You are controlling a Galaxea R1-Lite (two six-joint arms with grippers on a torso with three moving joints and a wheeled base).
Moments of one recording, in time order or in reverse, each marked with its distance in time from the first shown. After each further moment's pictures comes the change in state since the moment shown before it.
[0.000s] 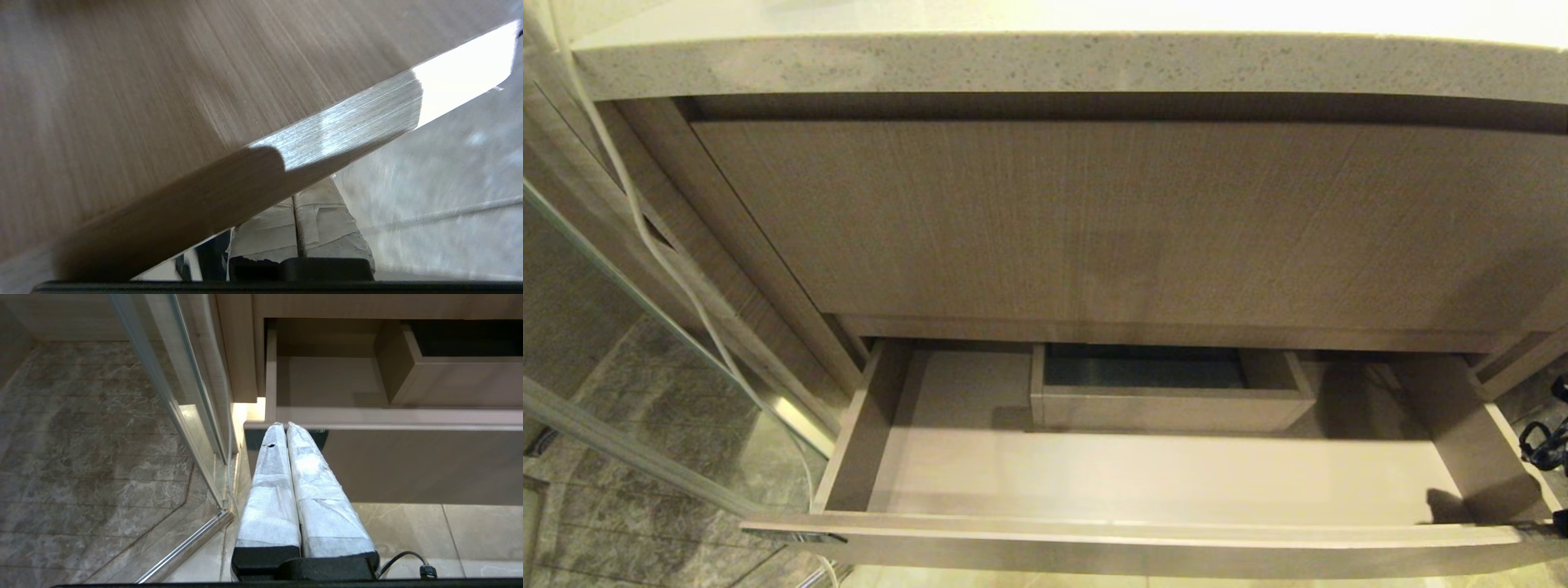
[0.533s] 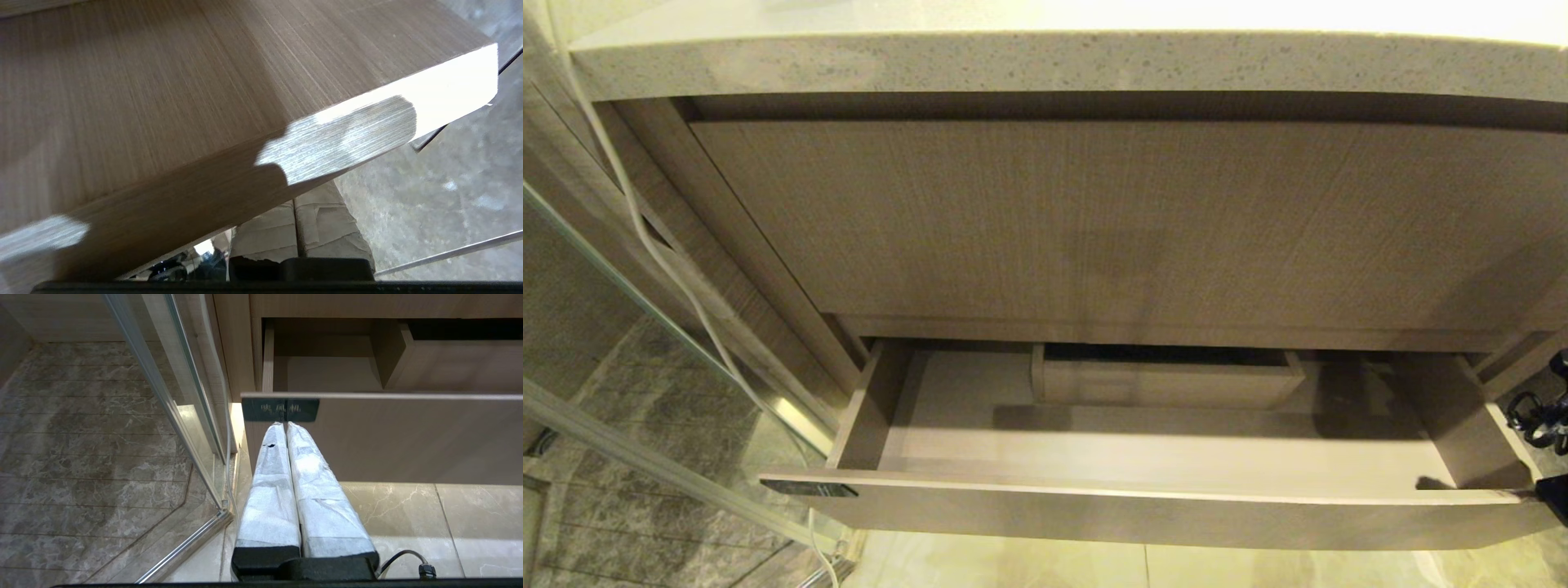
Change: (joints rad) left arm 0.000 0.000 0.000 0.001 0.000 0.000; right arm 0.021 -0.038 0.000 -0.069 0.067 -0.023
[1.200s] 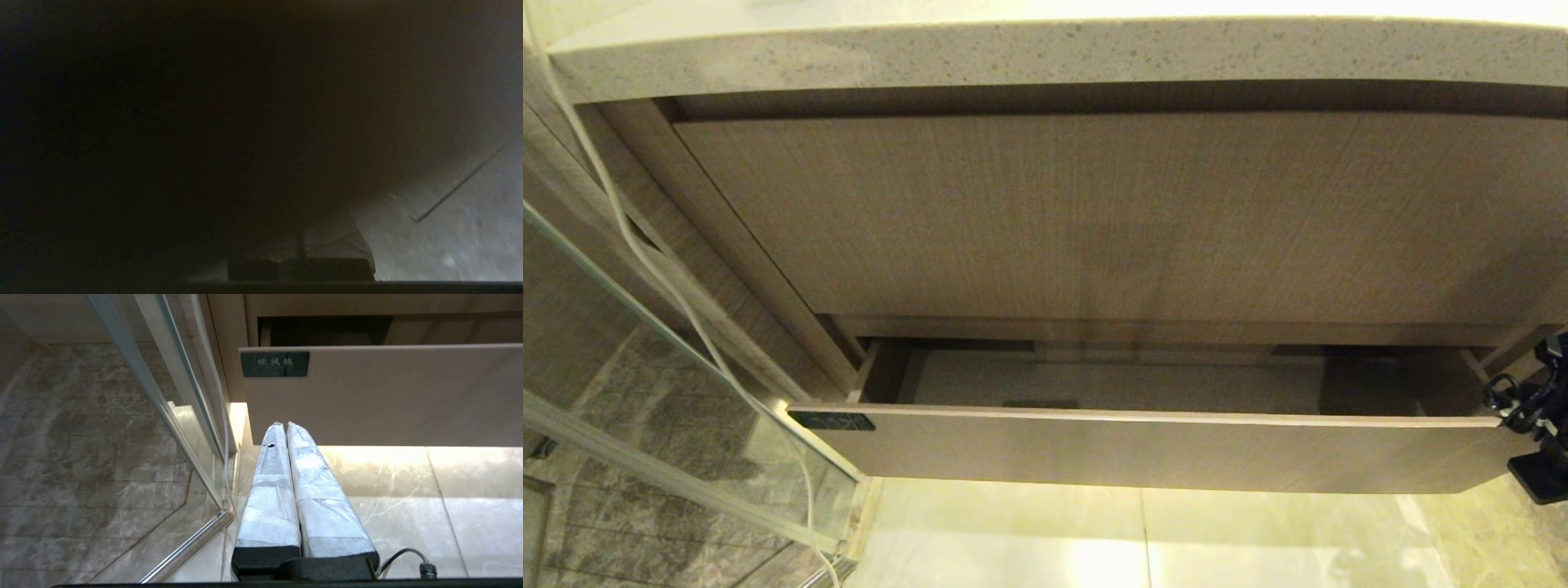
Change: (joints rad) left arm 0.001 0.000 0.000 -0.001 -0.001 0.000; right arm 0.021 -0.039 -0.002 -0.128 0.061 -0.047
